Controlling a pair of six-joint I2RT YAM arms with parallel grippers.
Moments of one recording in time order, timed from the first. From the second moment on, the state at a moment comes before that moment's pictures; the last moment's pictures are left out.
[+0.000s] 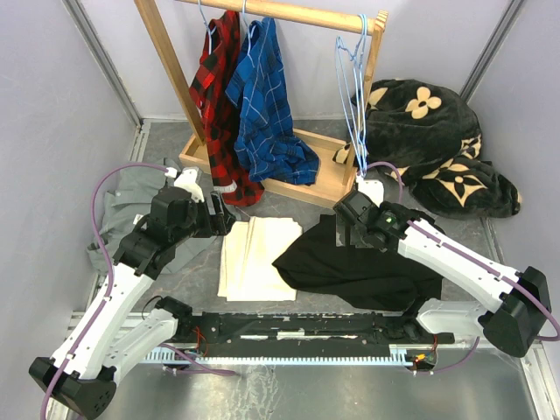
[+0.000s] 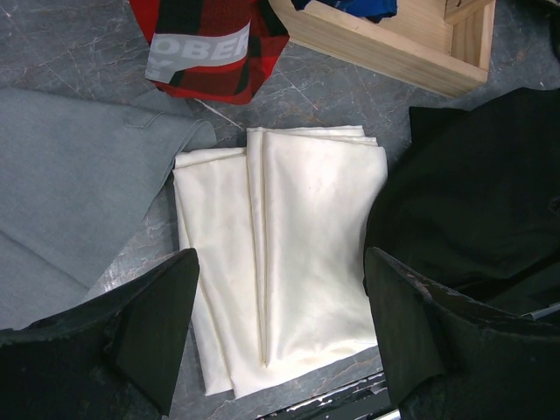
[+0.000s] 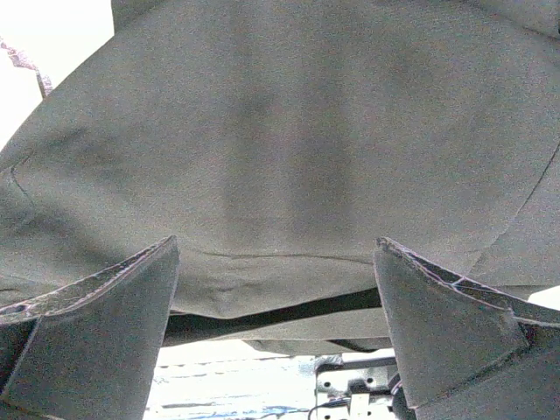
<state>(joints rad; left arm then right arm) -0.42 0.78 0.88 -0.68 0.00 -0.40 0.78 1.21 1.00 -0.95 0.48 0.73</state>
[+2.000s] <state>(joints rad) -0.42 0.78 0.88 -0.68 0.00 -0.40 0.15 1.02 0.64 -0.67 -0.10 0.65</state>
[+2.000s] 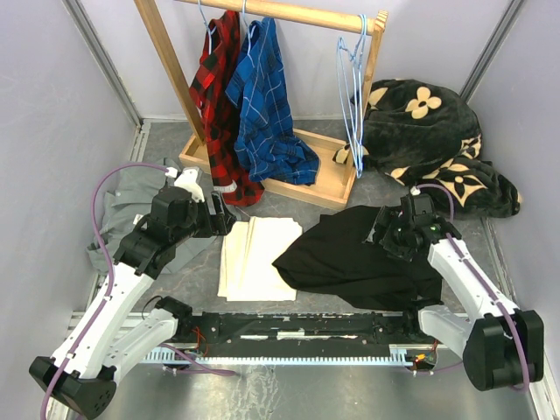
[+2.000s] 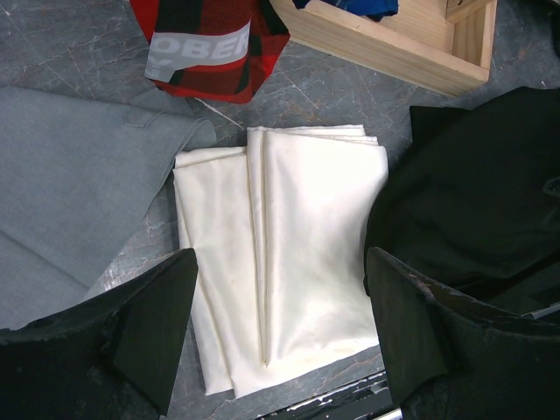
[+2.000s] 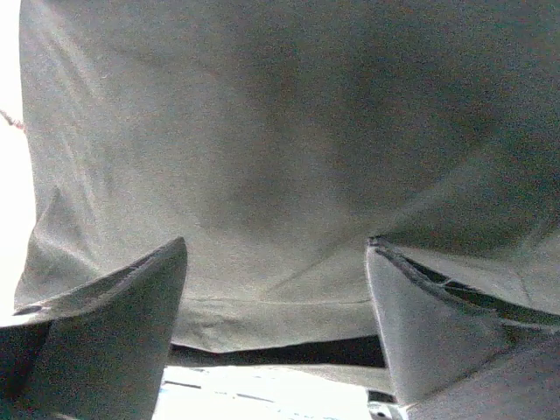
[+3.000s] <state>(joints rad) -0.42 0.79 0.88 -0.68 0.01 -0.40 0.11 0.96 0.92 -1.00 0.48 0.61</state>
